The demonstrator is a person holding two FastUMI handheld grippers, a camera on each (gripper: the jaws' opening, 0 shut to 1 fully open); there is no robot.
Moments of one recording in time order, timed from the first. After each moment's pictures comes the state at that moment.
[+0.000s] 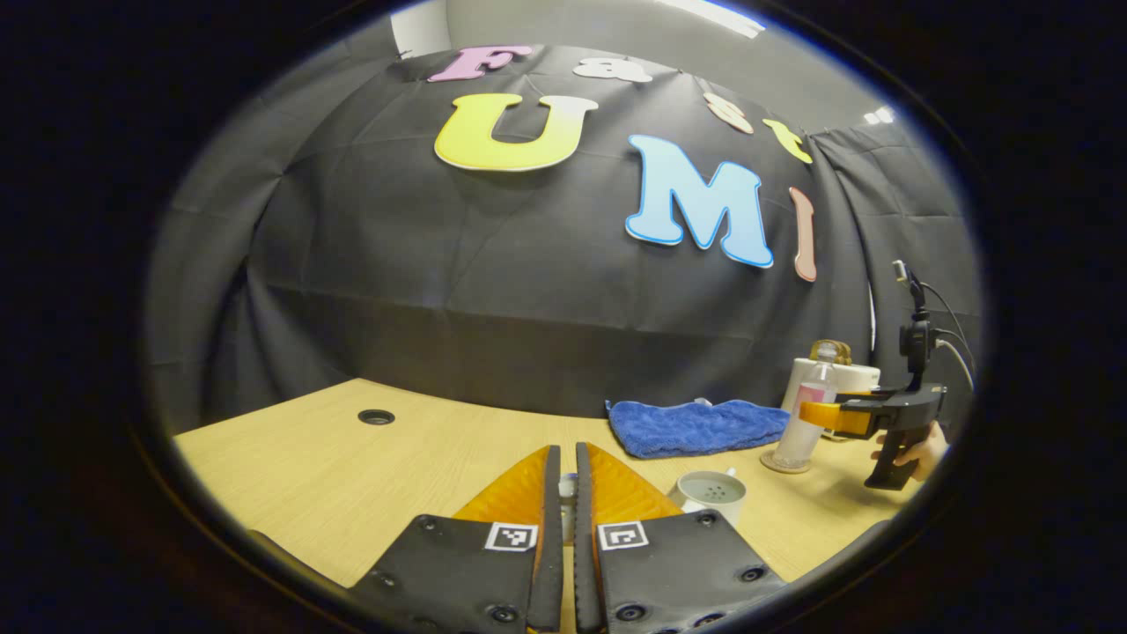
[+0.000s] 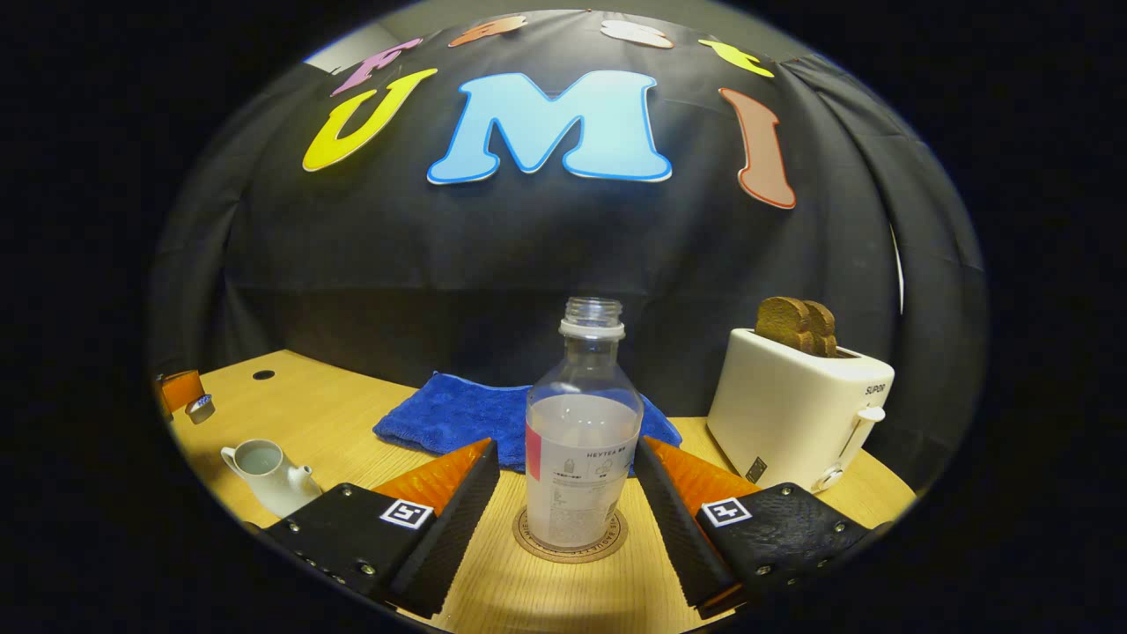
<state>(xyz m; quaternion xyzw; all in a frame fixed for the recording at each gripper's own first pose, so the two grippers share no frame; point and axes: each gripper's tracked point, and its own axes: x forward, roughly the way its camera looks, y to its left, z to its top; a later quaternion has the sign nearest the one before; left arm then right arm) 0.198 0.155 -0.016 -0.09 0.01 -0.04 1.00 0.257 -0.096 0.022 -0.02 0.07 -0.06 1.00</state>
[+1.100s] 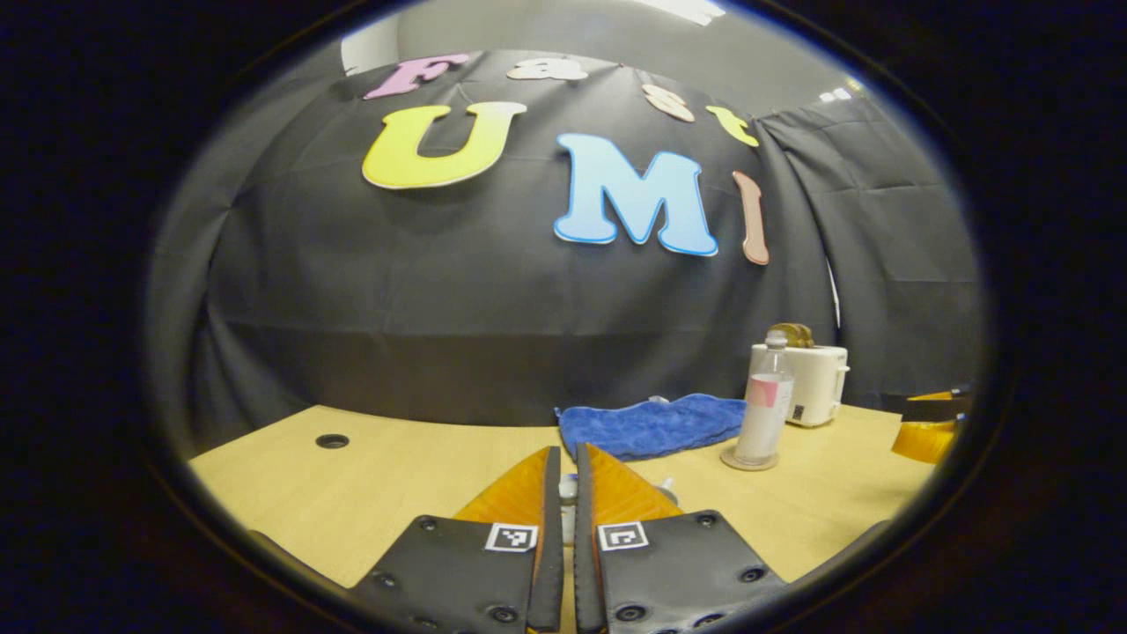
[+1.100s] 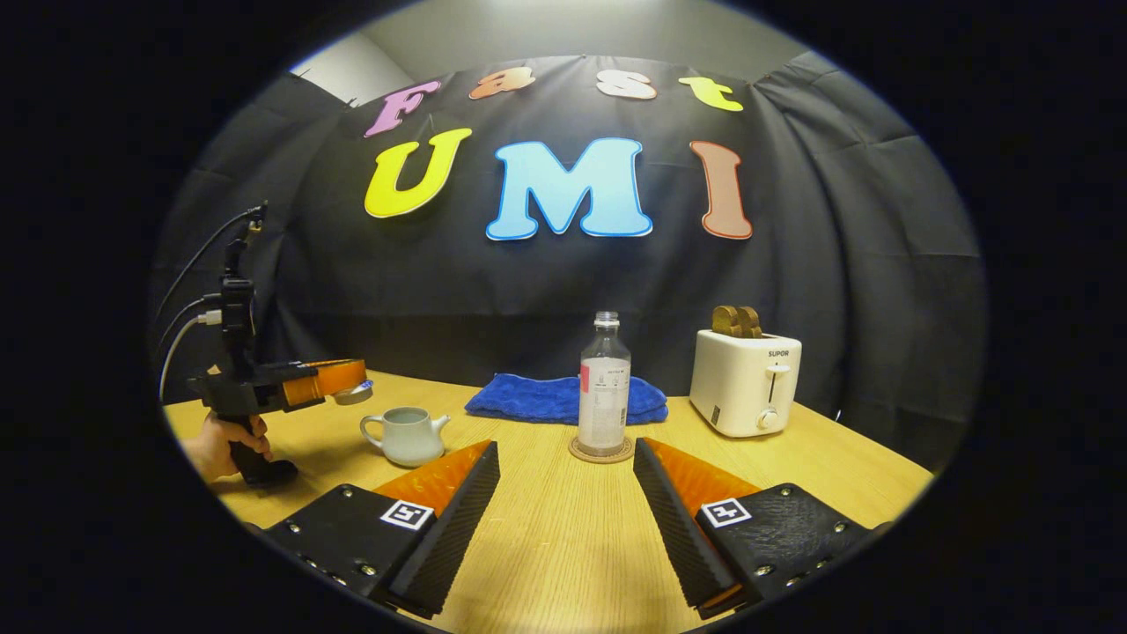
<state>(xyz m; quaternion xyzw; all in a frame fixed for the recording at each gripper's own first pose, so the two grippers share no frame) 0.202 0.076 0.004 -0.04 0.00 -0.10 0.99 0.078 -0.043 0.018 -0.01 0.02 -0.03 1.00</state>
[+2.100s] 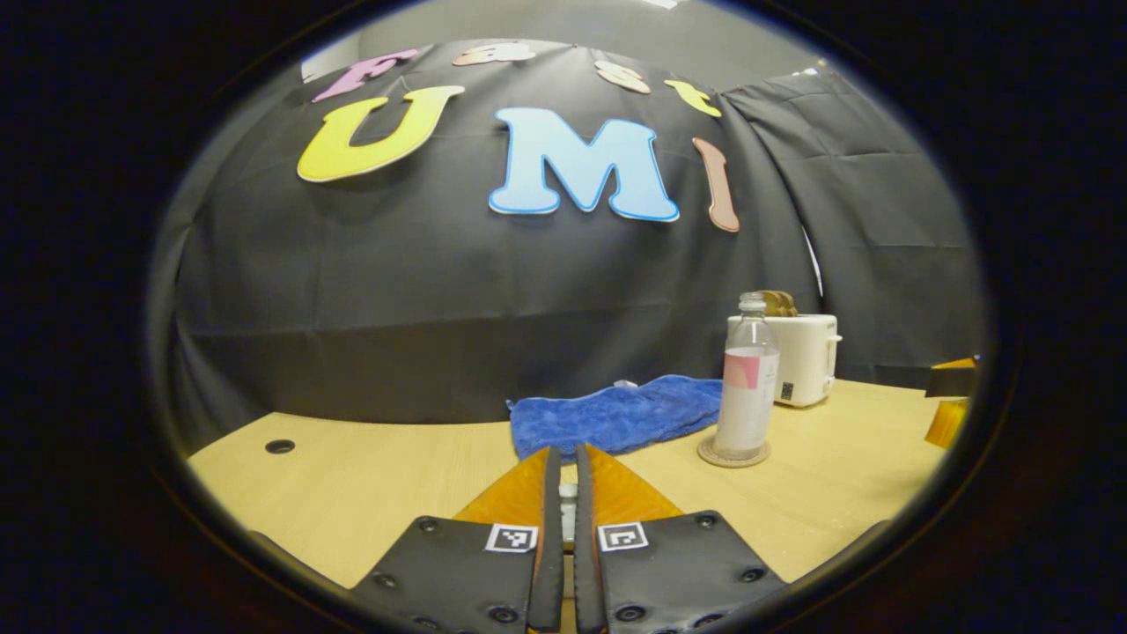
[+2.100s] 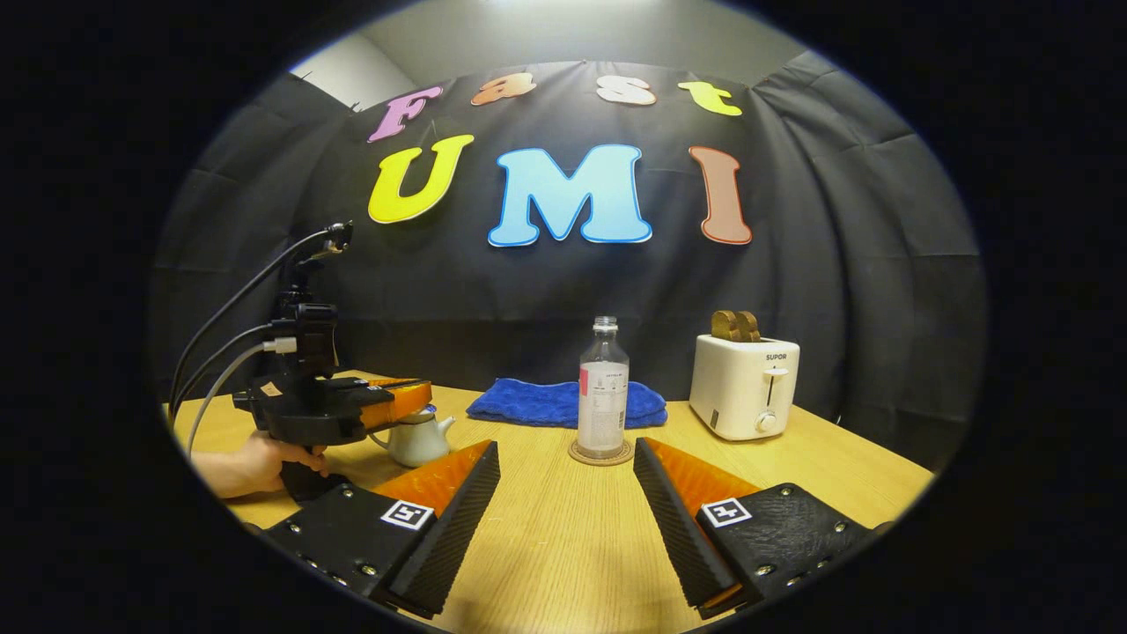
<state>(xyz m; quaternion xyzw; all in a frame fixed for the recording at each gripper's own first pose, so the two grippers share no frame) 0.240 0.016 -0.014 0.00 0.02 -0.13 0.99 0.075 -0.044 0.024 -0.02 0.00 -0.03 1.00</state>
